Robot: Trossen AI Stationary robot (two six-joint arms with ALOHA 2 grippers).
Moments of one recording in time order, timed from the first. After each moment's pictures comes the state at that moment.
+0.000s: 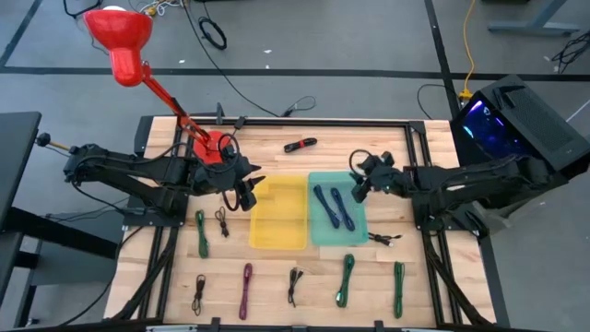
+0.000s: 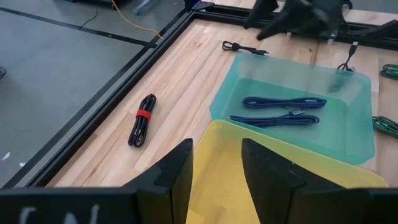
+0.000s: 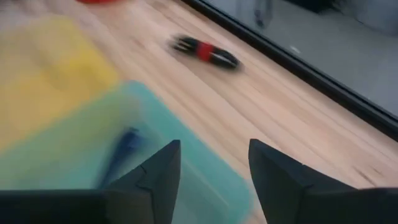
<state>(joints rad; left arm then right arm) -0.14 1.13 1.01 -0.49 -0.56 -0.28 -0.03 1.01 0.57 -0.30 0.55 0.43</state>
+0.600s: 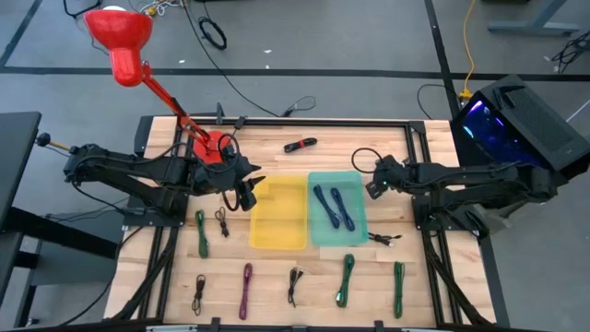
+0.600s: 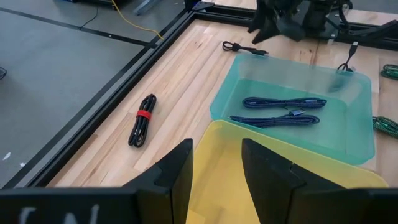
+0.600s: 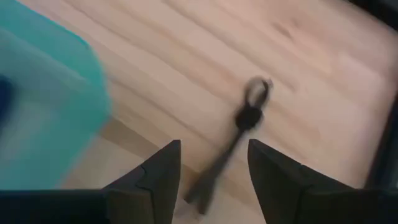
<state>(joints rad) -0.14 1.13 1.01 -0.49 -0.56 -0.28 -0.21 0.99 0.45 -0.64 0.48 0.65</state>
